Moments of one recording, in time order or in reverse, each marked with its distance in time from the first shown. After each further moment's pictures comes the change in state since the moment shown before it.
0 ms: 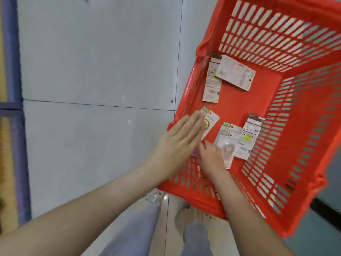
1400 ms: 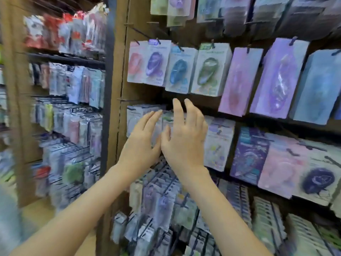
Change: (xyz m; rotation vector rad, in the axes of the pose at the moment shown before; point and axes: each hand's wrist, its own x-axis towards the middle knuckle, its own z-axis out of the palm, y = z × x) left_hand -0.241 0.505 -0.981 -0.809 0.921 0.900; right_hand -1.034 -0.265 -0.703 -0.617 1.999 0.648
